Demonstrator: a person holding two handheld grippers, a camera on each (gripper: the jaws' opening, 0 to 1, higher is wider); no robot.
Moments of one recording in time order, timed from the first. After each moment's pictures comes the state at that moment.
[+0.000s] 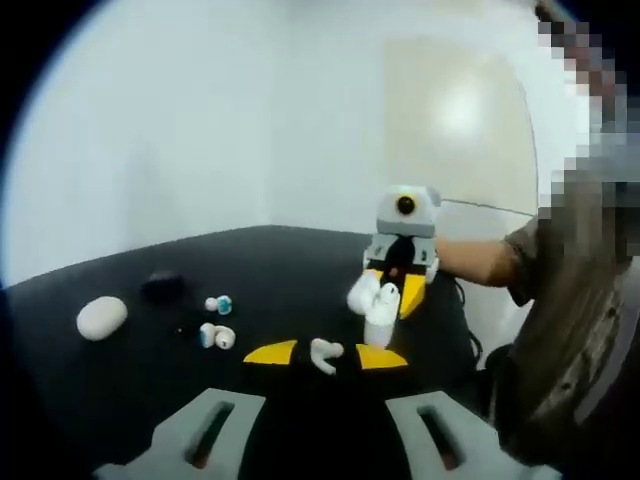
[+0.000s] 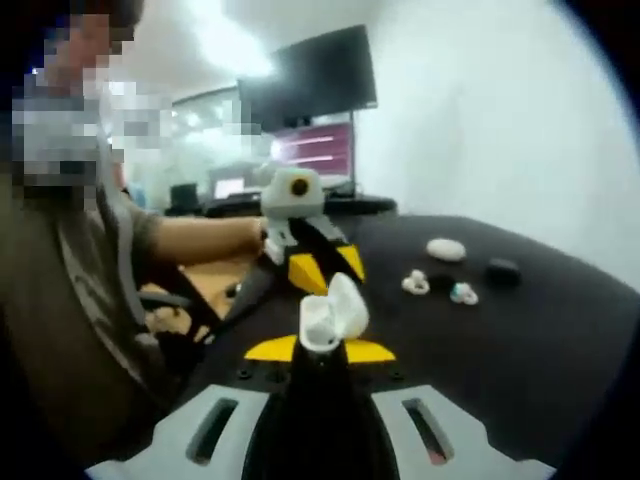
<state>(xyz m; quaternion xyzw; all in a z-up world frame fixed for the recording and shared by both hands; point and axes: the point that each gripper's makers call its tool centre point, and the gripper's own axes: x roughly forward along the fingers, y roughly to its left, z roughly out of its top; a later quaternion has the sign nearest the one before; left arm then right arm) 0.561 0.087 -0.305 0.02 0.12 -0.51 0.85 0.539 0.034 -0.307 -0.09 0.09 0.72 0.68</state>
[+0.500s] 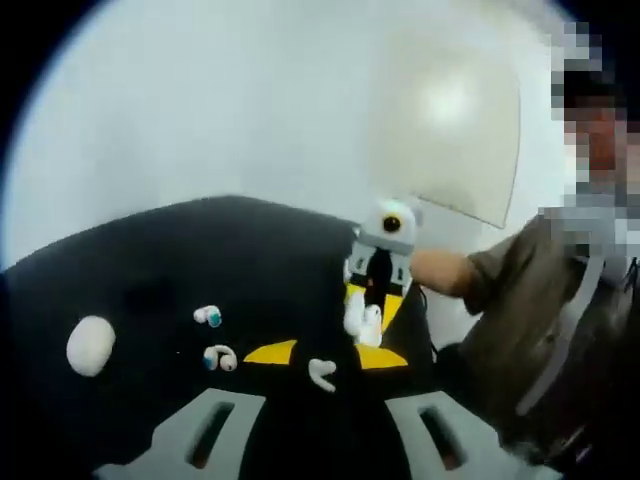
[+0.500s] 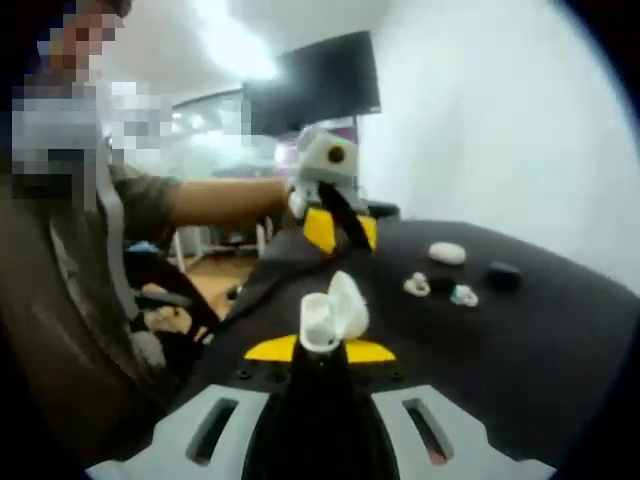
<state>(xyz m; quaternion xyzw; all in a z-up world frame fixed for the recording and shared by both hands) 0.579 0.097 -0.274 0.05 0.22 -0.58 0.78 0.537 0.033 -0.306 -0.09 0.08 0.72 0.68</state>
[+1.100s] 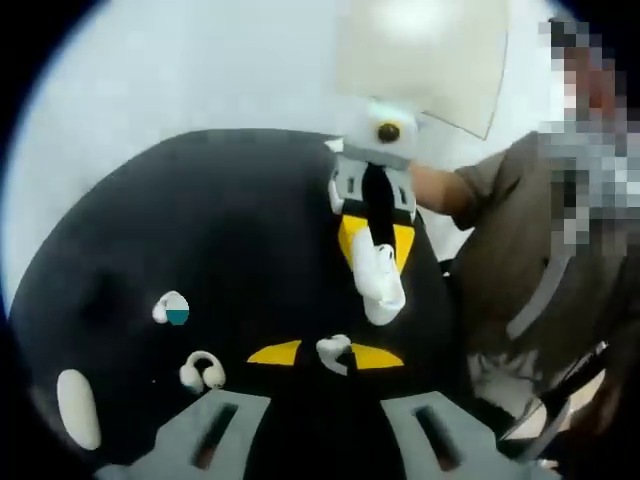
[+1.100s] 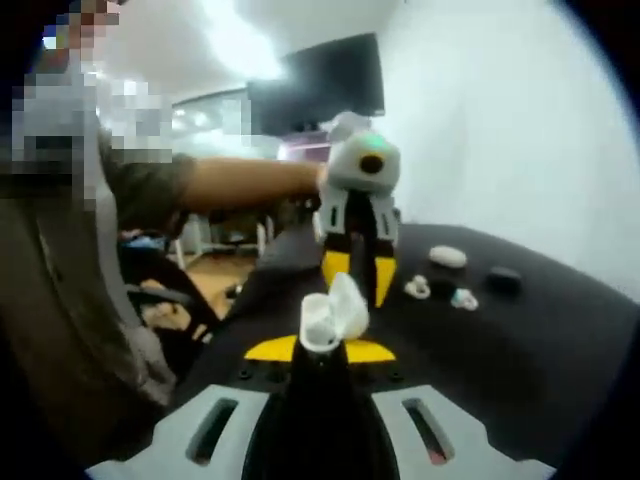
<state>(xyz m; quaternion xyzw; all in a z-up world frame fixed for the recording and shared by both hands) 0.564 0.068 -0.324 0.18 0.33 -0.63 0.68 0.534 0.032 -0.306 -0.10 0.07 0.72 0.68</state>
